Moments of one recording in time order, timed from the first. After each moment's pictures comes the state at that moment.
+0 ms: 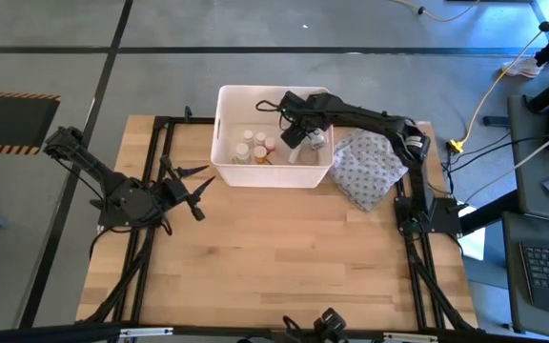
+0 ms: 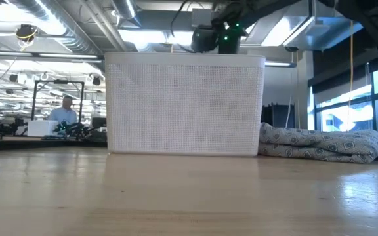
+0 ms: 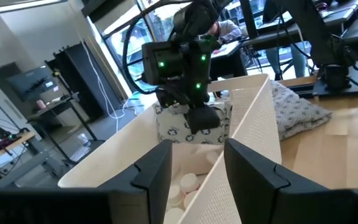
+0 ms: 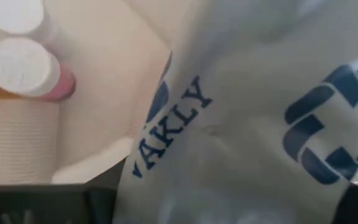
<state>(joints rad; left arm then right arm) -0.60 0.80 0.65 -0.01 -1.28 0.21 -0.48 2.05 1.85 -1.04 0.37 0.25</state>
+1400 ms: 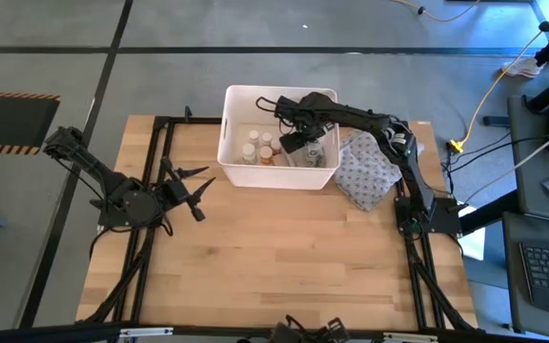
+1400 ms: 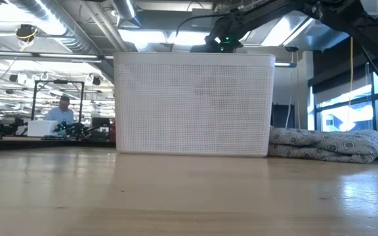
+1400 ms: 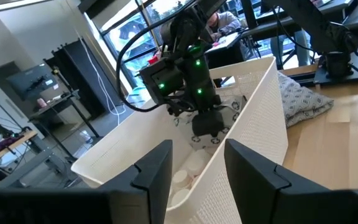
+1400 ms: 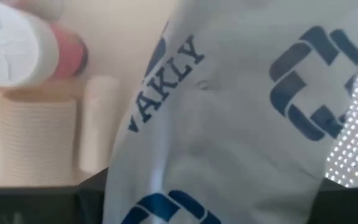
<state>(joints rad) -0.60 0.80 0.65 -0.10 -1.28 0.14 -0.50 2.19 1.96 -1.27 0.17 0.55</state>
